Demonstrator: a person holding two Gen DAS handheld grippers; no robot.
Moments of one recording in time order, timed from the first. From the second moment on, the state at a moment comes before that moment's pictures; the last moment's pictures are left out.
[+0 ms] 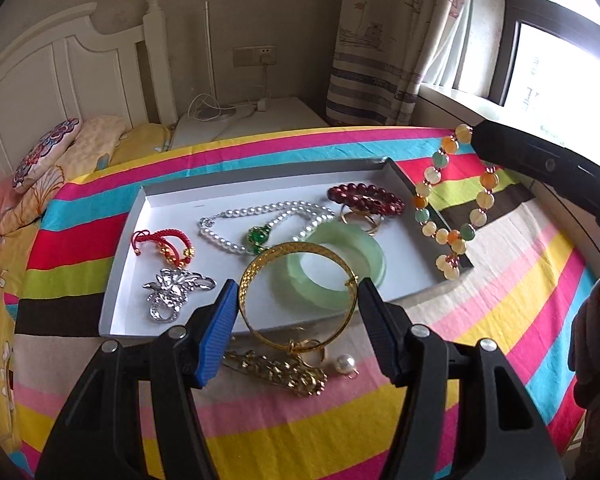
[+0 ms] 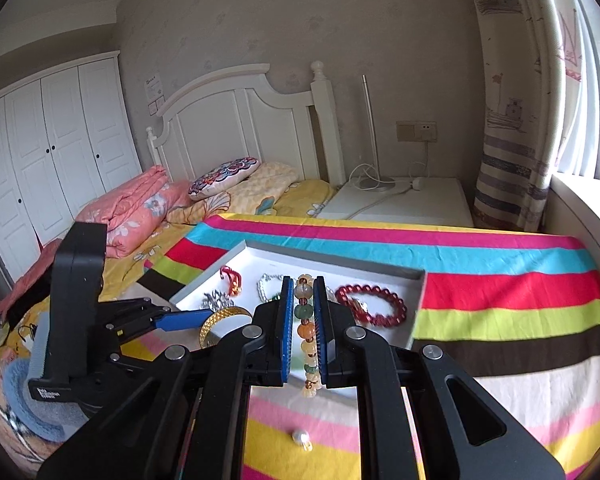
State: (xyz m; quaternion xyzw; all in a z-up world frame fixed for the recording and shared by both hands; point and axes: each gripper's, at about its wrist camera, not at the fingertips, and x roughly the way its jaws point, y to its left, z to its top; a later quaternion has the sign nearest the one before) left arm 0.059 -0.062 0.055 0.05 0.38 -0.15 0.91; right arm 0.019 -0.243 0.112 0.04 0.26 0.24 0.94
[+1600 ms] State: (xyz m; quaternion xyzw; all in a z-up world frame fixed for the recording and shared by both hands) left arm -0.006 0.073 0.029 -0.05 0.38 -0.03 0.92; right arm -0.008 -0.171 0.047 -0.01 0.35 0.29 0.89
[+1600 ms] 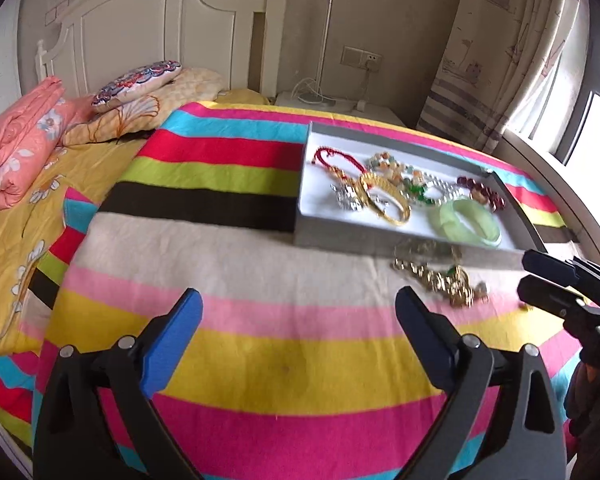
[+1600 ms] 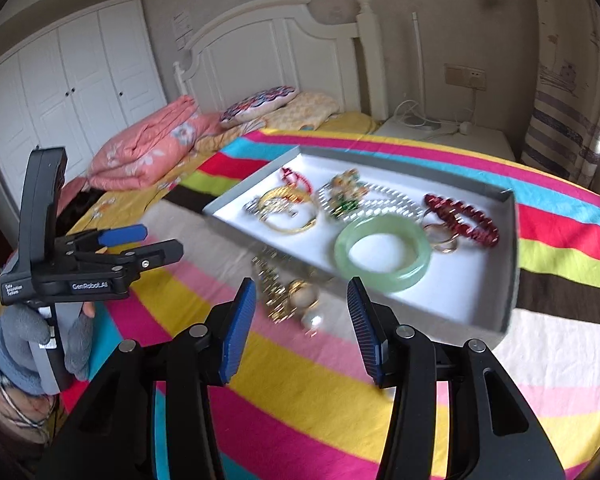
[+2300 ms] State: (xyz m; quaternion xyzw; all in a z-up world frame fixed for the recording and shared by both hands) left arm -0.018 0.095 0.024 -0.13 0.37 -0.07 0.92; right arm 0.013 -0.095 0.026 -0.12 0.39 0.32 0.85
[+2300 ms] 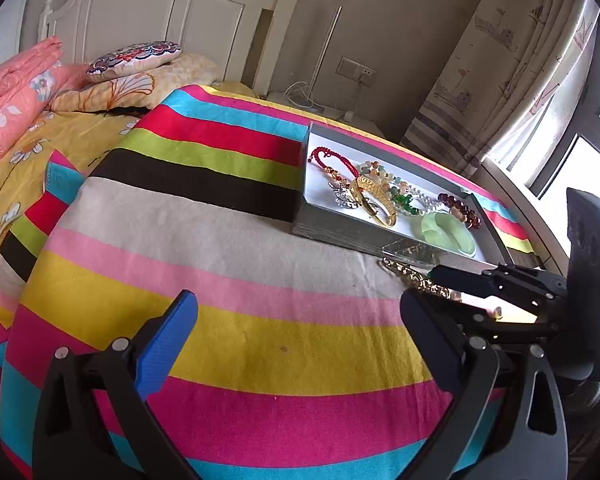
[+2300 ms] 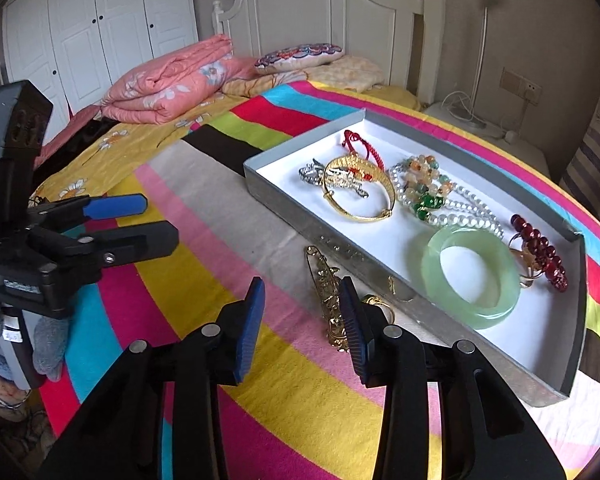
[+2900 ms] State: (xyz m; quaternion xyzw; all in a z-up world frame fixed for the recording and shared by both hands) left arm -0.018 0.098 0.024 -0.14 0.37 -0.07 0.92; right arm 0.026 -0.088 0.016 -0.17 0.41 0.31 0.84
